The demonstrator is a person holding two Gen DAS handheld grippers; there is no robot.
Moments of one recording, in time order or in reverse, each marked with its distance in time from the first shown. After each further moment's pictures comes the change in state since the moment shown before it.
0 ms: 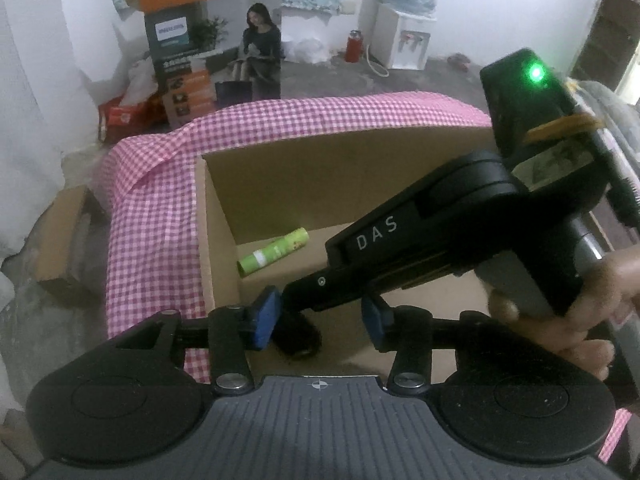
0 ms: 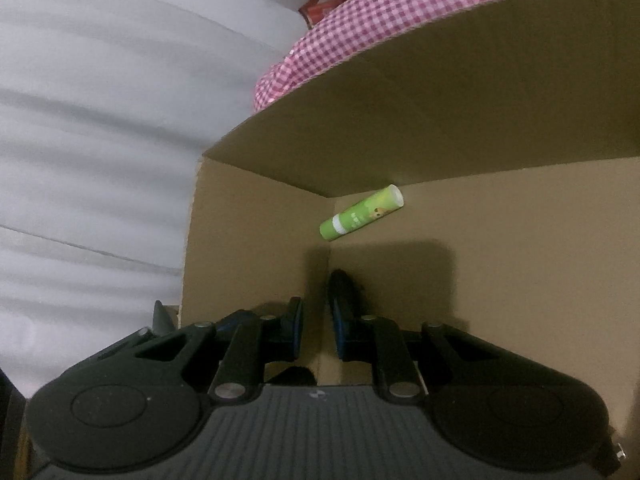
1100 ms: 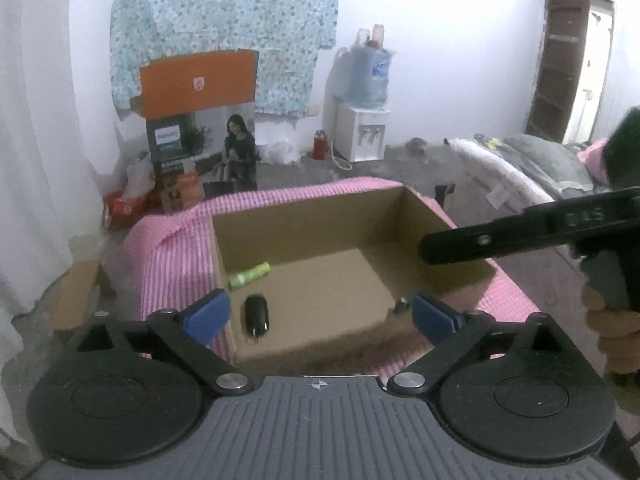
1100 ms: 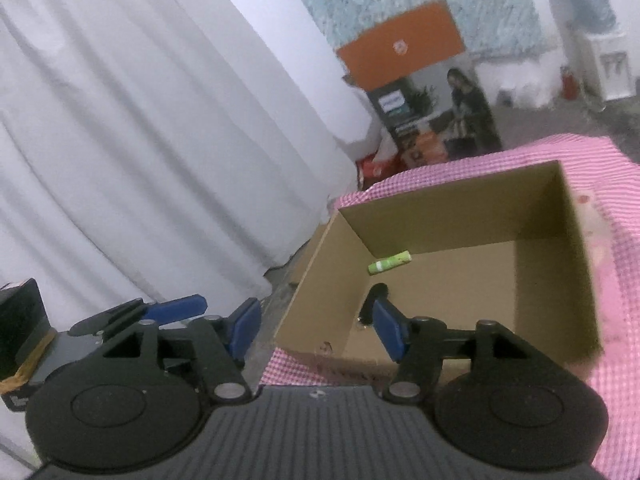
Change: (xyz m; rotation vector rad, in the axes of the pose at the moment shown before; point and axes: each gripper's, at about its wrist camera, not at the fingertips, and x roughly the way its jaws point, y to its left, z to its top) left arm -0.153 -0.041 -0.095 0.086 -0.317 -0.046; right arm -0.184 0.071 -0.203 -0.346 -0.510 -0.045
